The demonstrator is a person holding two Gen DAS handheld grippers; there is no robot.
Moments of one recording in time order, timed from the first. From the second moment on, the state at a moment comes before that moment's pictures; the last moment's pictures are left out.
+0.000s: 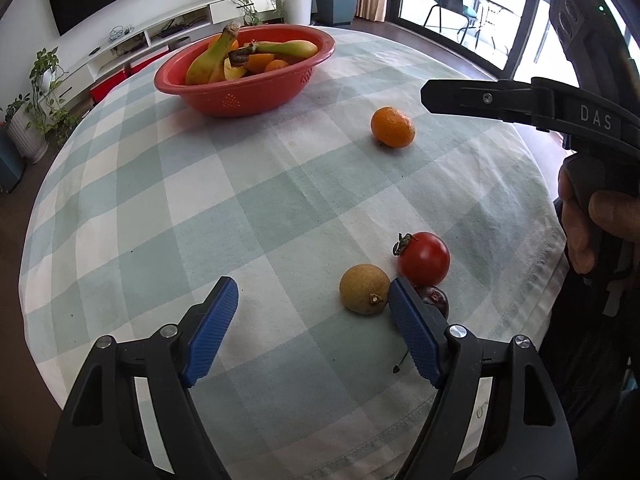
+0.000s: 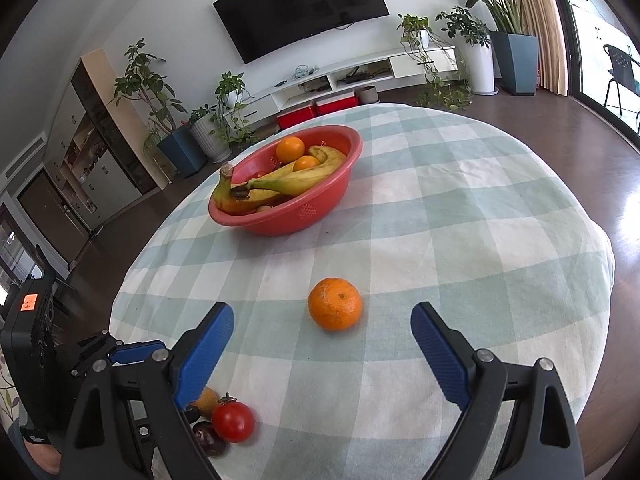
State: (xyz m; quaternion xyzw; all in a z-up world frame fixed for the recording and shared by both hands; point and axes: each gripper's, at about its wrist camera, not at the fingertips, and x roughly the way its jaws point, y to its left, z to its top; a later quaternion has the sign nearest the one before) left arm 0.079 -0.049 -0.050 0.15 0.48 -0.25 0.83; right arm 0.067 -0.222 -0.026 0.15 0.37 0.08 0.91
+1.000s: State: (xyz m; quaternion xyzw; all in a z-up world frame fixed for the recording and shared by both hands) left arm 0.076 -0.049 -0.037 0.24 0.47 -0.32 0.79; right arm 0.067 -0.217 -0.024 0.15 0.37 0.09 0.91
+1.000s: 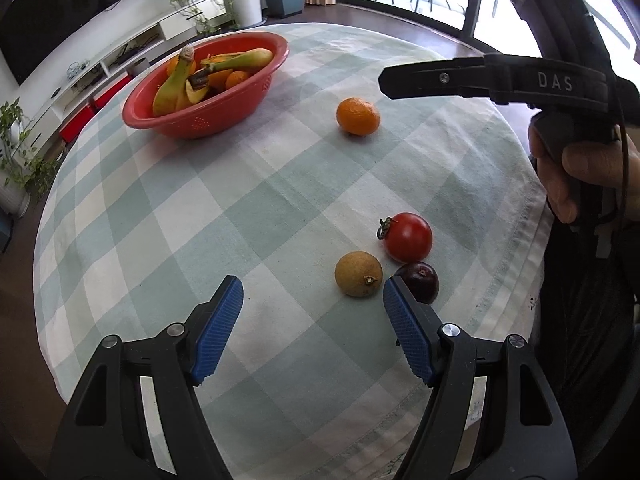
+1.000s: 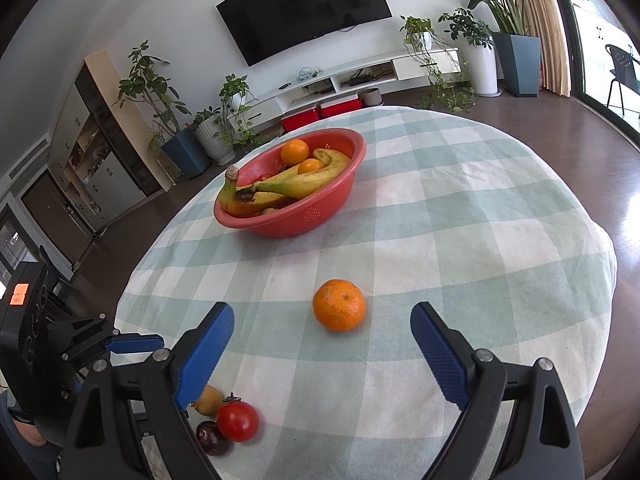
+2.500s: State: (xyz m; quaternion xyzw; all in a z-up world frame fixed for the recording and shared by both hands) left arm 0.091 -0.074 -0.058 0.35 0.45 -0.53 0.62; right arm 0.072 -0.213 -0.031 0.14 0.38 0.10 0.91
